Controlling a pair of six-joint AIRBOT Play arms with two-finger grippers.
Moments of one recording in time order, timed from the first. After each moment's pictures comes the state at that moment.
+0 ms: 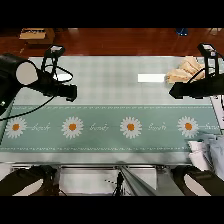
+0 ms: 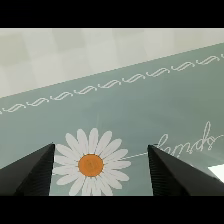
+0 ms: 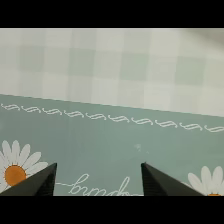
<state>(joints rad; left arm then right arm) -0.39 -1.14 1.22 1.59 -1.29 -1.71 0.06 -0.98 1.10 -1.42 1.23 1.58</state>
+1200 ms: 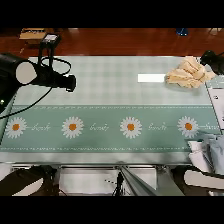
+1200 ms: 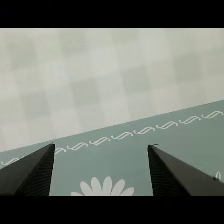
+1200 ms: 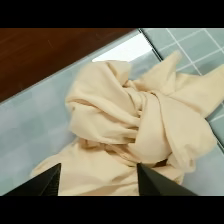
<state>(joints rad) -0.36 -1.15 1.22 1.64 -1.11 -1.70 -0.29 -1.44 1.30 -1.55 0.58 1.86</state>
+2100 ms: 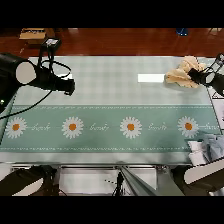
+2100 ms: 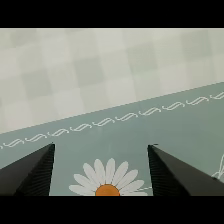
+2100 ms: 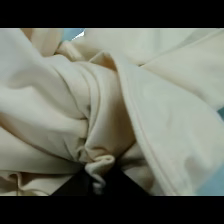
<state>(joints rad) -0.36 -1.15 1.22 1.64 -1.18 -1.70 -0.33 -1.81 1.33 -1.51 0.31 1.81</state>
